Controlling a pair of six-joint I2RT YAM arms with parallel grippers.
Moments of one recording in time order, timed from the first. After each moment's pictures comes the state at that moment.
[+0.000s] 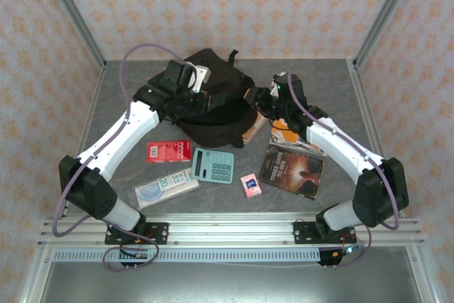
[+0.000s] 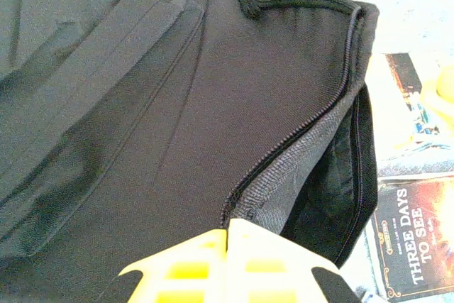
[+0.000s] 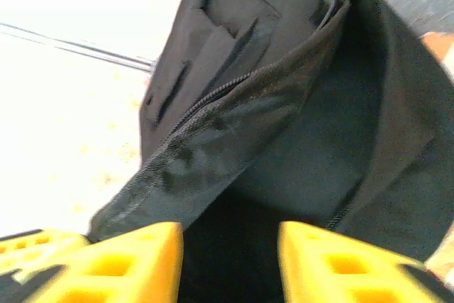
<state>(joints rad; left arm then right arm) -0.42 1.52 1.47 -0.74 0.12 -0.18 0.46 1.44 1.13 -0.20 -0.29 0.95</state>
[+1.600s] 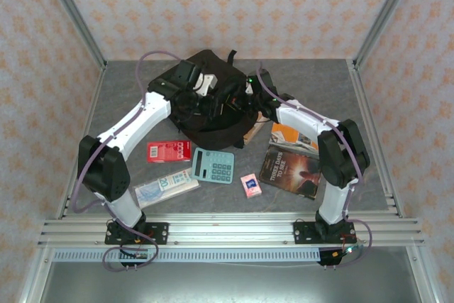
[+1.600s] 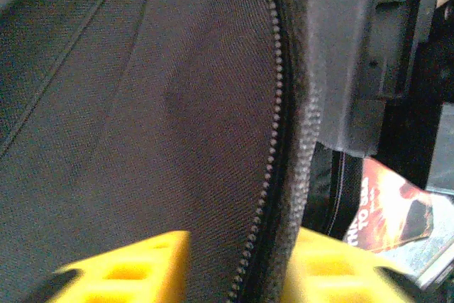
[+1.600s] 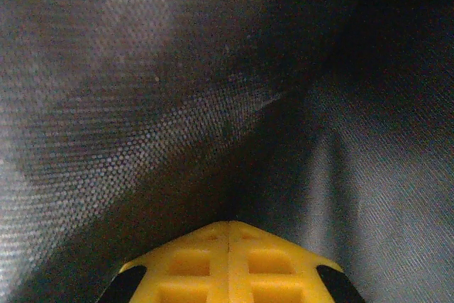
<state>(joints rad) -0.40 1.69 1.52 -0.80 0.34 -0.30 0.51 1.83 1.35 -0.17 -0.39 1.01</state>
